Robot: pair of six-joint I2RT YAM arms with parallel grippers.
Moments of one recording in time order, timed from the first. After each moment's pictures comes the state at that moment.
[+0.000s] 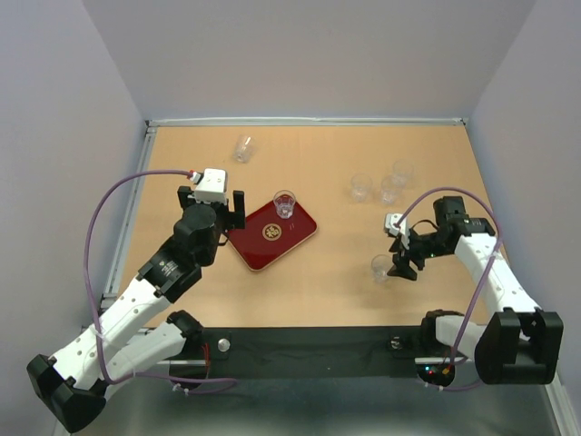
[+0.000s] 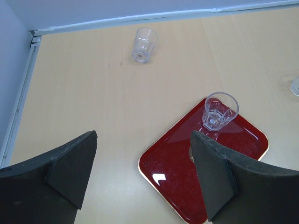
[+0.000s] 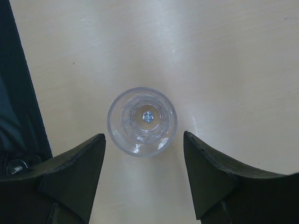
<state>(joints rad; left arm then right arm) -0.68 0.75 0.74 -0.22 -0.58 -0.09 -0.03 1.09 0.77 -1.01 -0.83 -1.21</state>
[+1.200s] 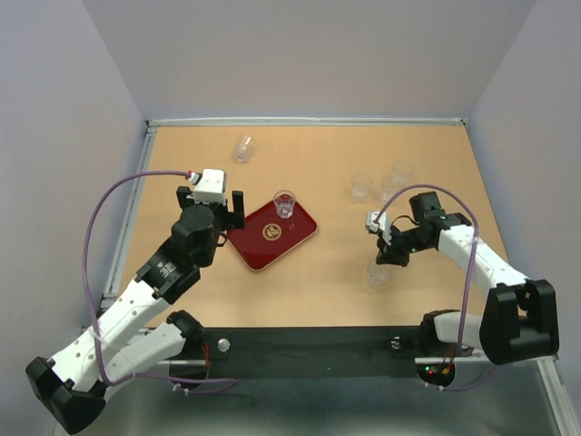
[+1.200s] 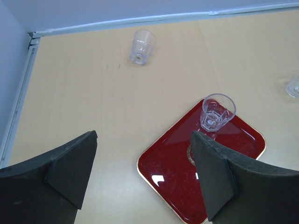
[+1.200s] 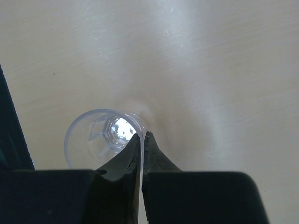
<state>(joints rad) -0.68 0.74 0.74 -0.22 -0.57 -0.09 0.12 1.23 0.74 -0.80 -0.75 -1.05</state>
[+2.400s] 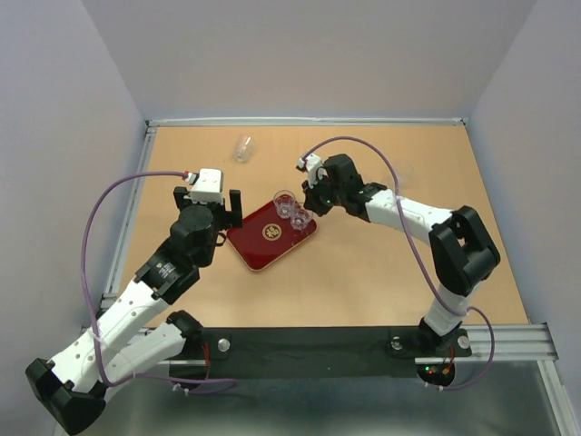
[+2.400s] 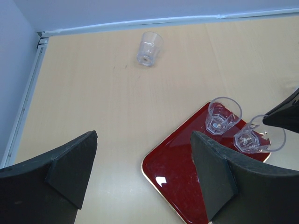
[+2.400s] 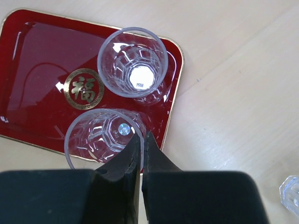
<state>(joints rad) -0.67 0.73 0.74 -0.22 -0.60 -0.09 0.62 1.75 1.20 -0.10 -0.29 -0.12</state>
